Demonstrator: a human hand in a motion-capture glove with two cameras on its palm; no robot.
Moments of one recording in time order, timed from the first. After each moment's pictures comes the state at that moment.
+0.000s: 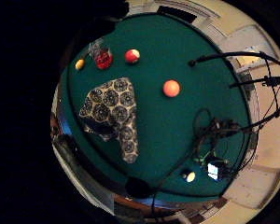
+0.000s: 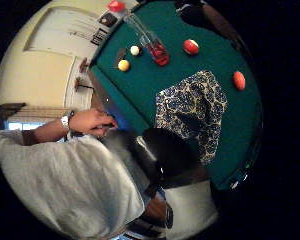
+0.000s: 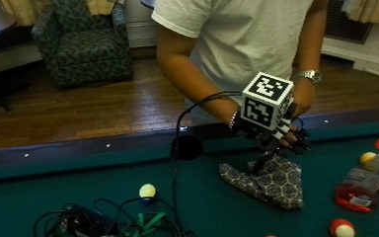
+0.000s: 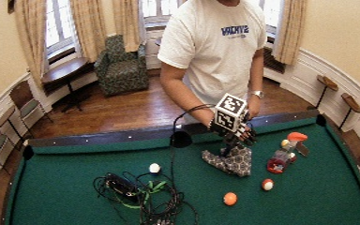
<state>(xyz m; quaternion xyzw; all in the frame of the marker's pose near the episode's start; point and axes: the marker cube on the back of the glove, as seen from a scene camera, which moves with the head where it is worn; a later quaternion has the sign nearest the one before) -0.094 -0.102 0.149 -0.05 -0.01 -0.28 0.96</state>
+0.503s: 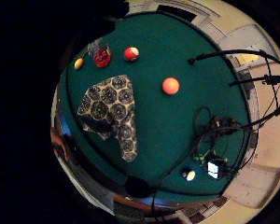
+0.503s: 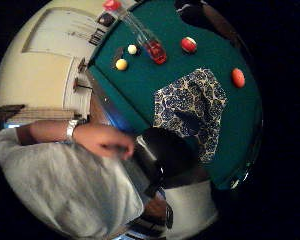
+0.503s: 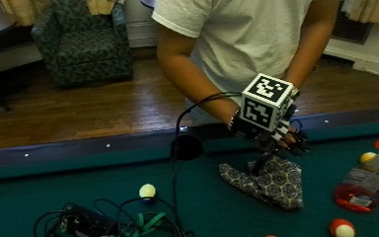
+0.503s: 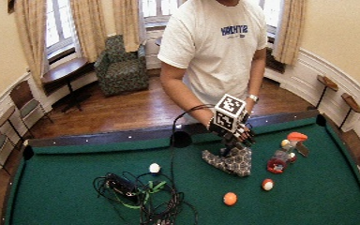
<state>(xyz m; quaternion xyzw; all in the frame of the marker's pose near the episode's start) -0.092 -0.100 0.152 -0.06 0.00 -0.28 0.96</state>
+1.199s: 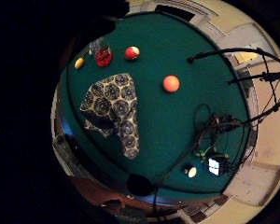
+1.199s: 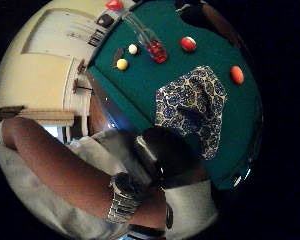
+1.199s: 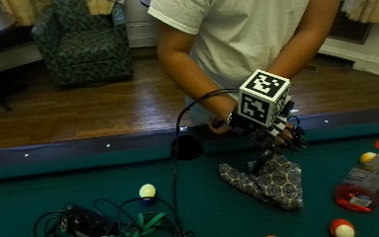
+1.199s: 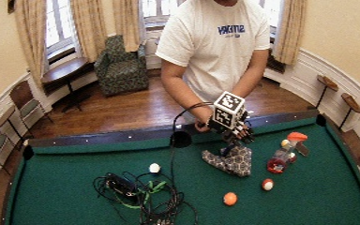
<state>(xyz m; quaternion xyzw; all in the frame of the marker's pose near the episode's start) -0.092 -0.089 0.148 -0.06 0.00 -0.27 0.96</state>
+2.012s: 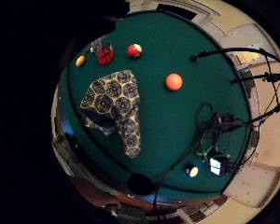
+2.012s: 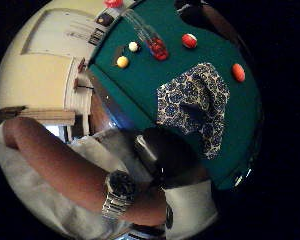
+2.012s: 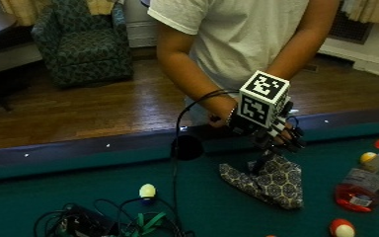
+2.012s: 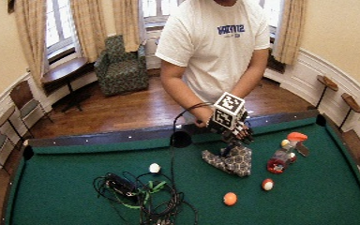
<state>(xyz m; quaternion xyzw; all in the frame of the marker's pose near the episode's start) -0.093 -0.084 0.153 -0.07 -0.01 -0.27 0.96</state>
